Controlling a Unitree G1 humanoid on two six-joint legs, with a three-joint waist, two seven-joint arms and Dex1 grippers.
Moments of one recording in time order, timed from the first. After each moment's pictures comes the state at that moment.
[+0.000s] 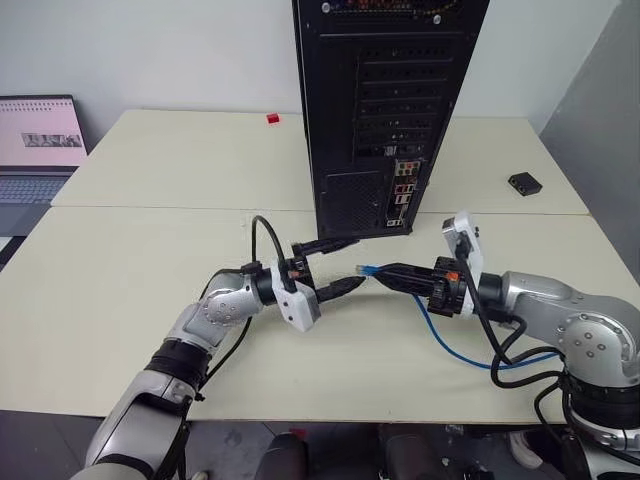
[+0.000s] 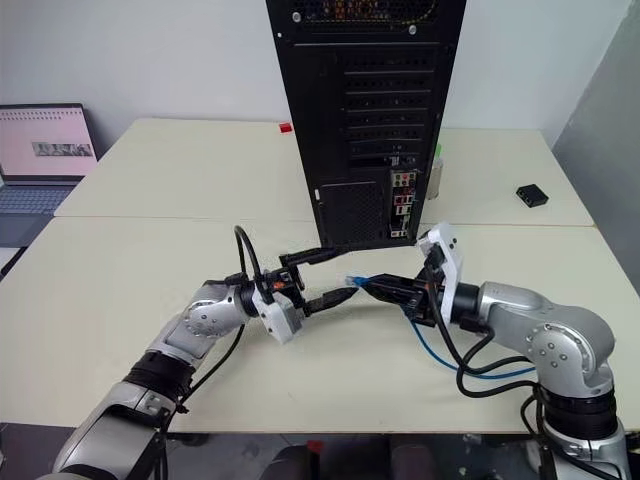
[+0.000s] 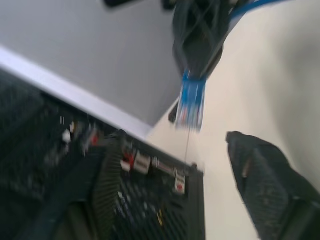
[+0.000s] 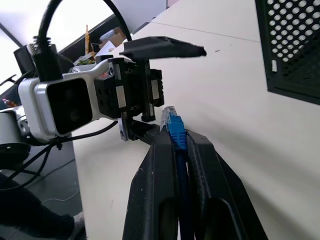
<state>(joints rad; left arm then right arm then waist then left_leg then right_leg) -0.54 0.52 -0.30 0.43 0.09 -0.93 -0.59 -0.41 -0.53 -0.11 -0.50 0.94 1.13 0.53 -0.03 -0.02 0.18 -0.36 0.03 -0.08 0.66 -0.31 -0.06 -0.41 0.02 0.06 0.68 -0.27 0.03</state>
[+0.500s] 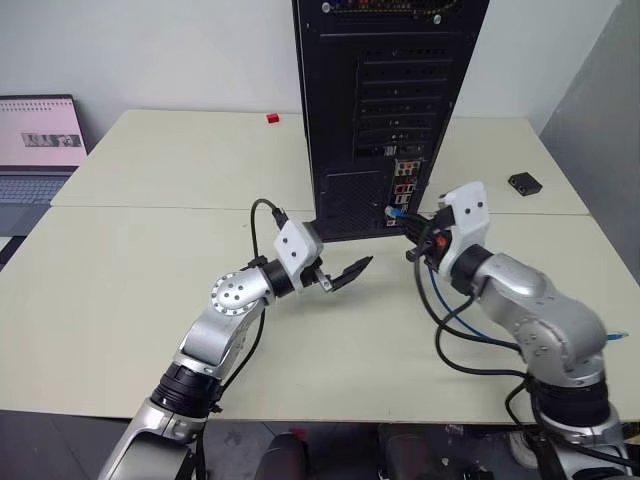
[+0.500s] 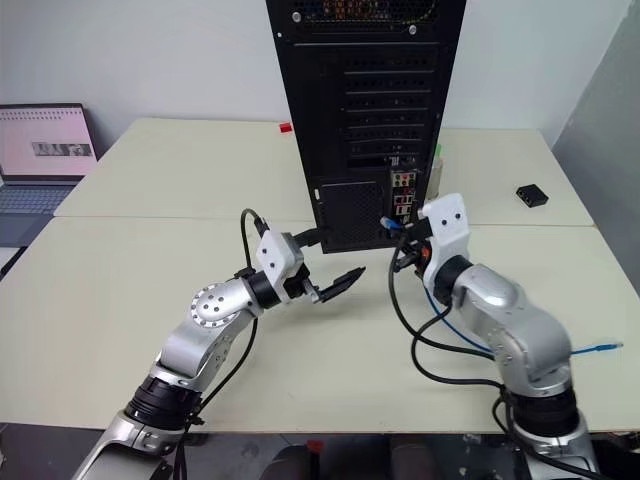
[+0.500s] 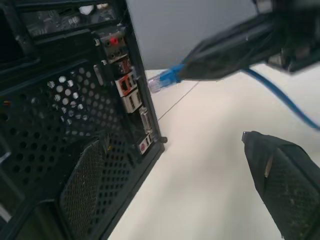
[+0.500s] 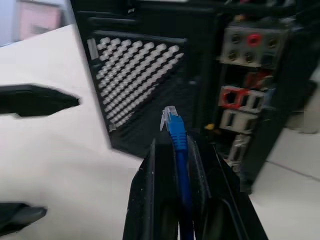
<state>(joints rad) -0.42 0.40 -0.23 -0.10 -0.32 0.15 -0.56 -0.44 -0.32 0.08 -0.51 0.39 0.82 0.07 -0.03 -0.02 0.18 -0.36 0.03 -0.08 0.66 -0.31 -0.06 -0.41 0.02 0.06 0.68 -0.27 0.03</state>
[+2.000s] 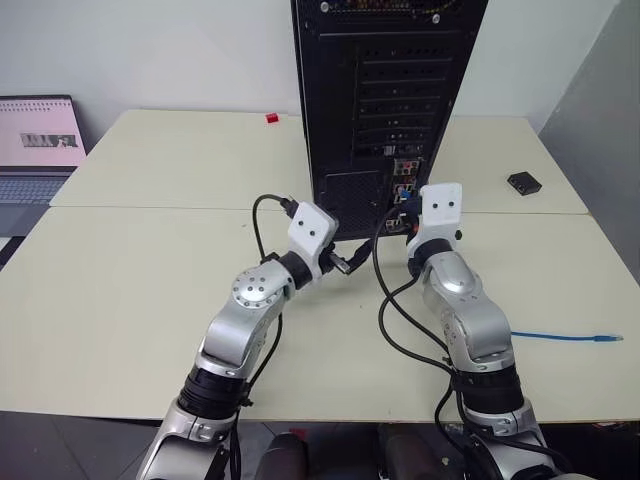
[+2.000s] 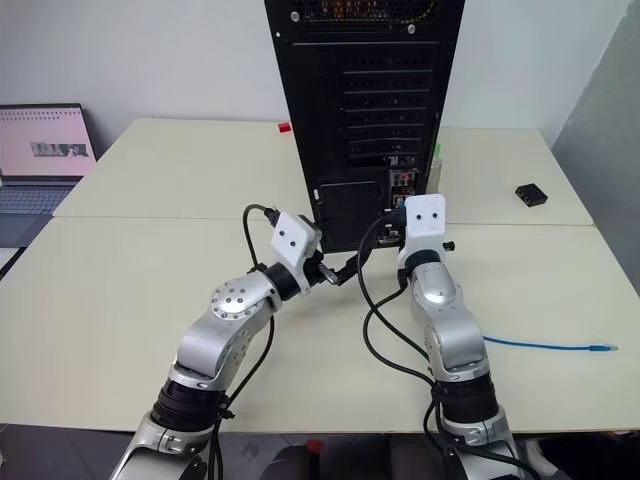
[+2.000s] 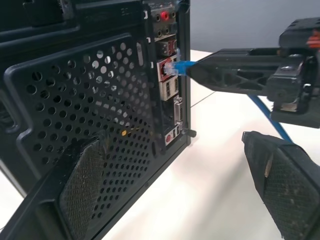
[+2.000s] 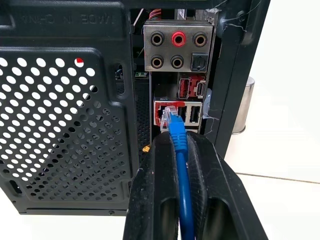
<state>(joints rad) -0.44 0.27 -0.19 -0.19 -0.21 0.38 -0.46 -0.48 -0.03 0.10 -0.24 0.05 0.58 -0.11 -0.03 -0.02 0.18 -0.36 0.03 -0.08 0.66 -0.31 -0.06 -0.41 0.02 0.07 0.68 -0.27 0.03</state>
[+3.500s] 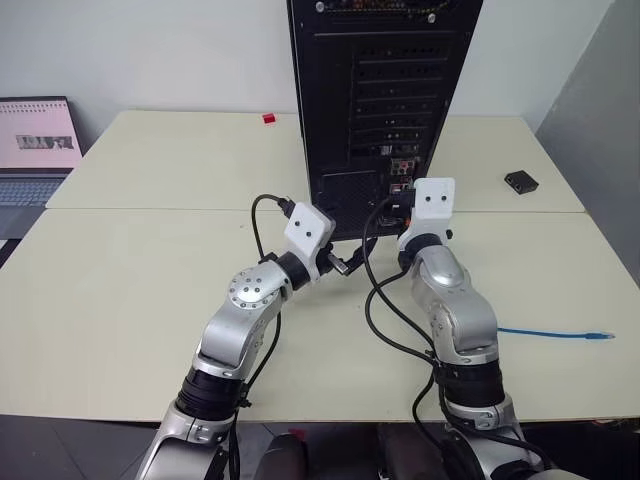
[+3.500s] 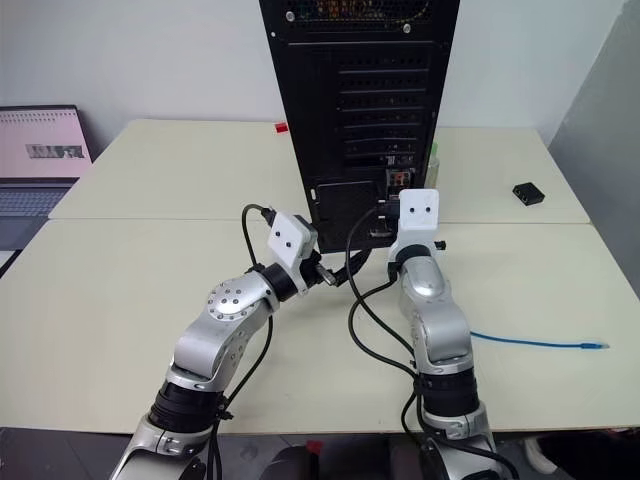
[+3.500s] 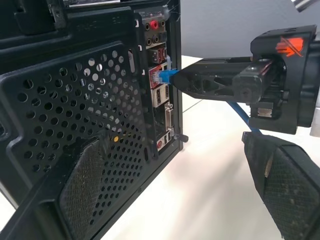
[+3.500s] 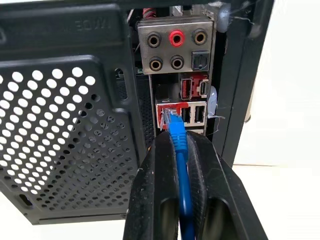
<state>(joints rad) -0.43 0.27 -0.18 -0.20 -0.22 0.36 -0.47 -0.54 0.13 0.03 -0.21 -0.01 0.66 -0.12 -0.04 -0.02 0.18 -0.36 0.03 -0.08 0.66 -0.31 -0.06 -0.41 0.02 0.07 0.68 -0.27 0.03</state>
